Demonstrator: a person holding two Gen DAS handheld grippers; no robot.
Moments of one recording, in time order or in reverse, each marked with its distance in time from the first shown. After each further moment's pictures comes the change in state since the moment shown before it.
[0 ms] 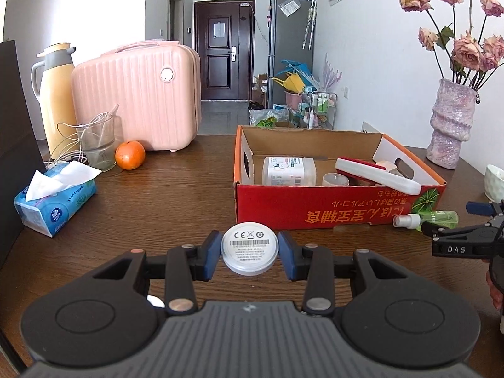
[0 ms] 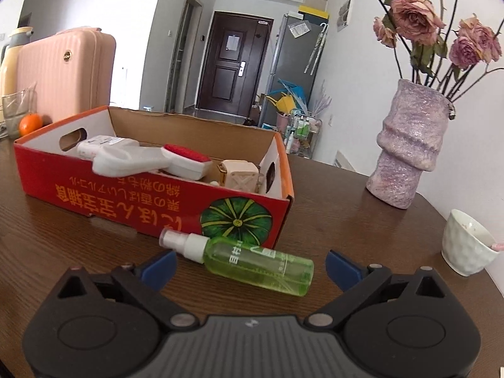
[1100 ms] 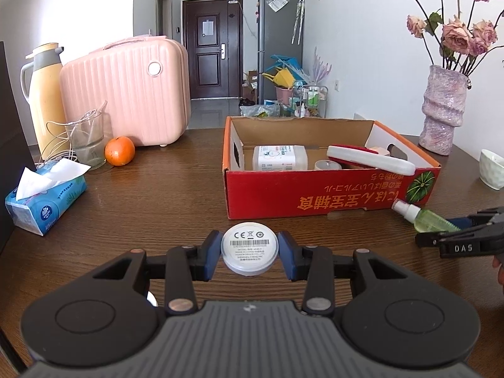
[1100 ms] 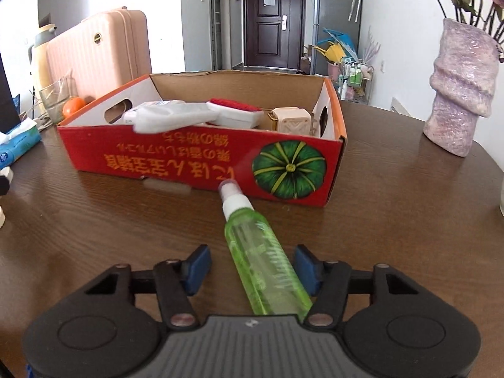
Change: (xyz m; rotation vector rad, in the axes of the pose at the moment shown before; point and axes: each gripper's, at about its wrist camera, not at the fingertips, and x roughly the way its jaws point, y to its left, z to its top) left arm 0.003 -0.004 -0.012 0.038 0.005 -0.029; right arm -0.007 -0.002 -0.014 0.089 0.192 0.242
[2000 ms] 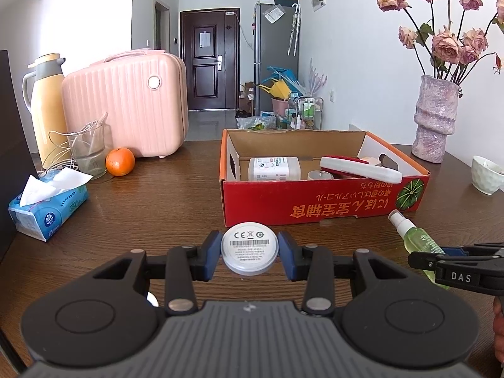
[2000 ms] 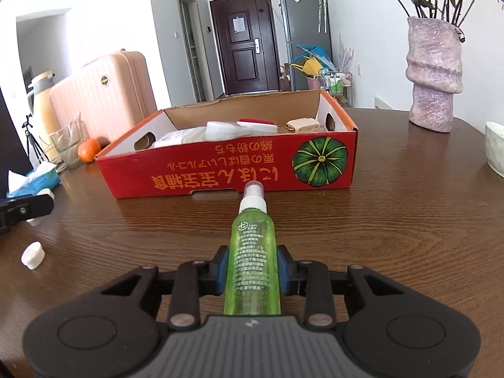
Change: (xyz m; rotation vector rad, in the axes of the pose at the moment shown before) left arm -0.018 -0.002 -0.002 0.004 -0.048 -0.011; right arm -0.045 0.045 -0.027 0.170 -0.120 0.008
